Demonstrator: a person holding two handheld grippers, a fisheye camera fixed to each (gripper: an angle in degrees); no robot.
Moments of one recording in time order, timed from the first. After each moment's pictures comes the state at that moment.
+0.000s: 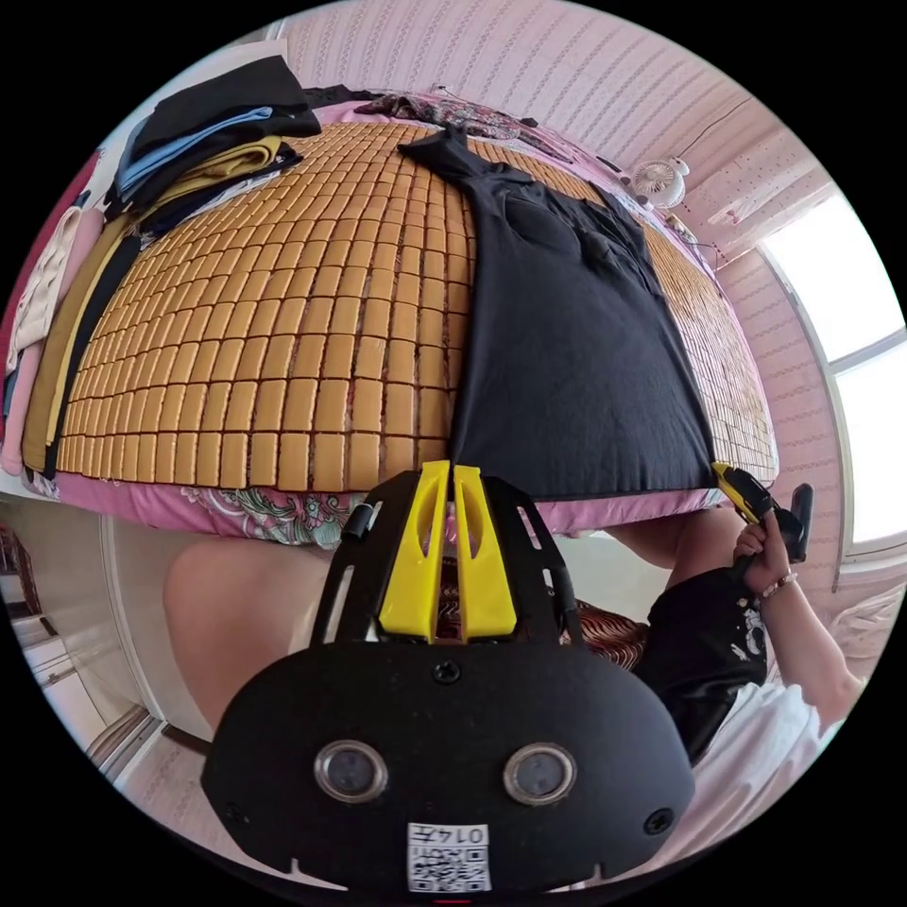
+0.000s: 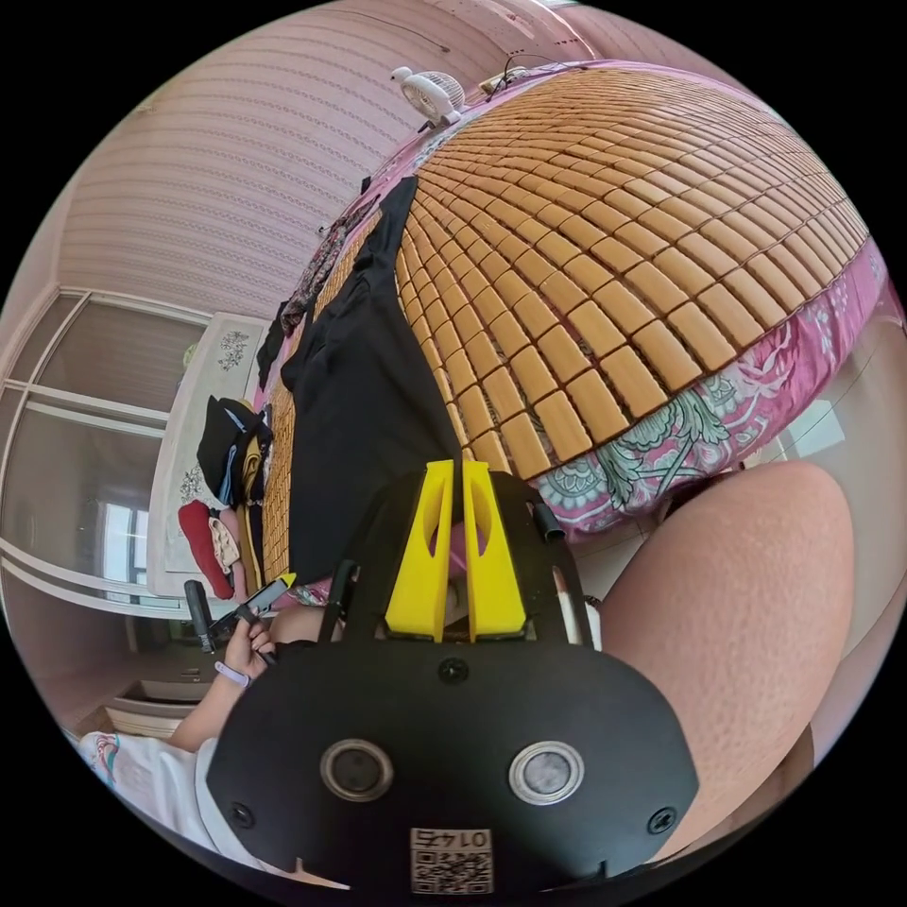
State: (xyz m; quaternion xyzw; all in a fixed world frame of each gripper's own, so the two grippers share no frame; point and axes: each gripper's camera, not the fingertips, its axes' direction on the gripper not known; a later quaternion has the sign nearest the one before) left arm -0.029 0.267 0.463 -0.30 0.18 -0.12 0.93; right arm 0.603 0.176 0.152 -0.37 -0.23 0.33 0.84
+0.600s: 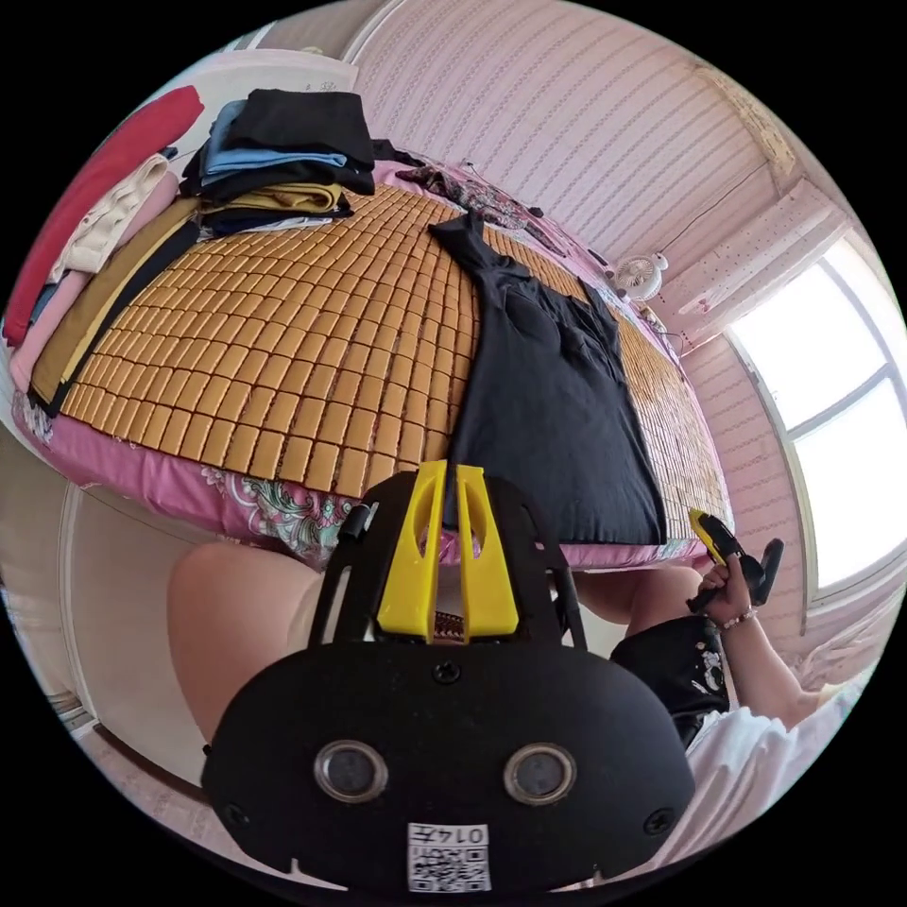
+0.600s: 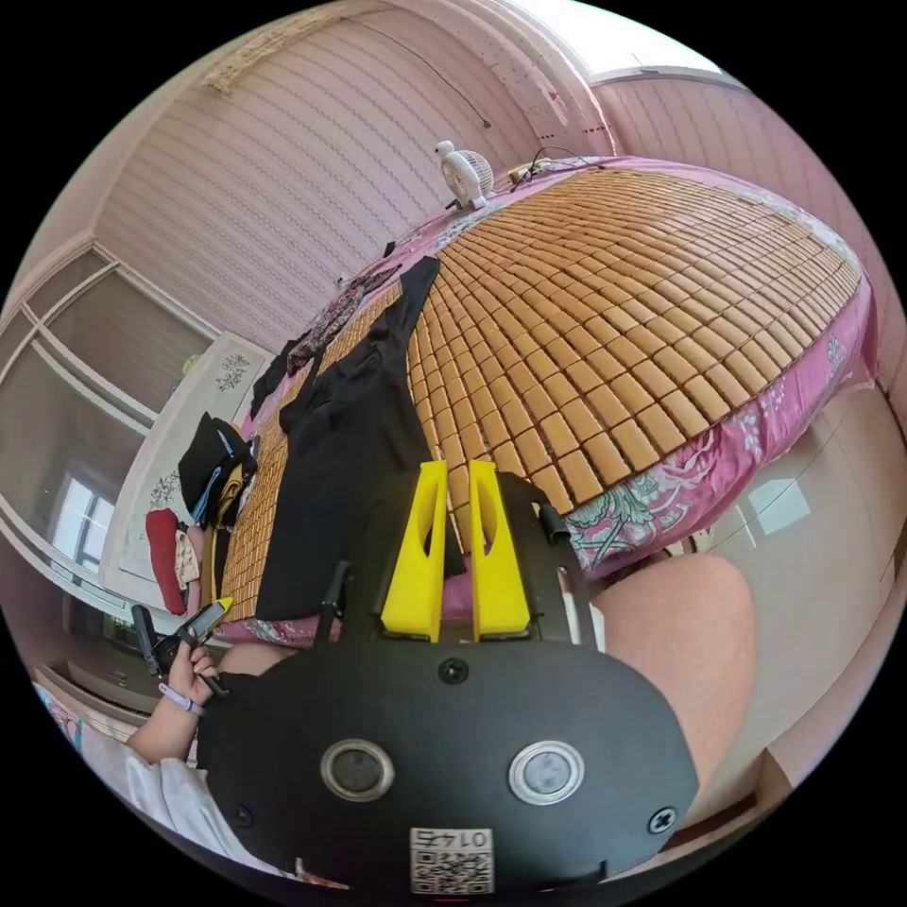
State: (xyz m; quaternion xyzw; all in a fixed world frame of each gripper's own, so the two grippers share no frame) left arm -0.066 0.326 0.414 -0.18 0.20 -0.19 0.94; right arm 0.619 0.138 0.096 -0.26 -0.17 0.27 0.91
